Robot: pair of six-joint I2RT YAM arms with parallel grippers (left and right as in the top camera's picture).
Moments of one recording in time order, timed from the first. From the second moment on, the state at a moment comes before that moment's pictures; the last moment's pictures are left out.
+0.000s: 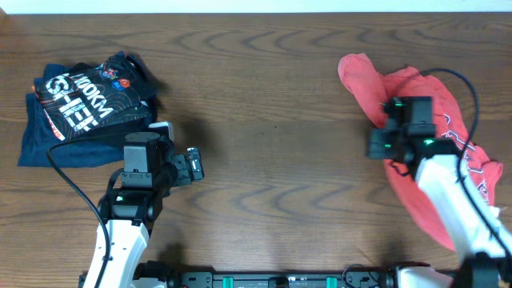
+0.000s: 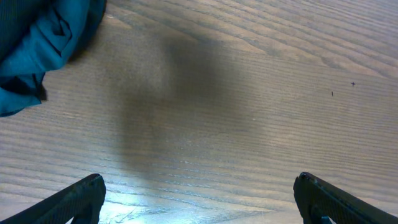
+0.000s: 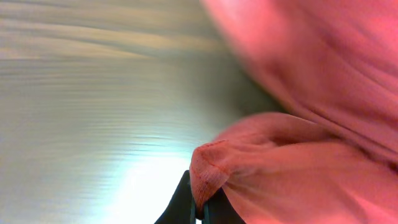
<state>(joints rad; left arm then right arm) -0.07 1.00 0.63 -0.54 0.10 -0.25 0.09 1.38 0.86 -0.53 -0.08 0.10</state>
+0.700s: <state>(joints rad) -0.07 1.00 0.63 -0.54 0.10 -0.25 0.60 1.42 0.87 -0.17 -0.02 0.07</state>
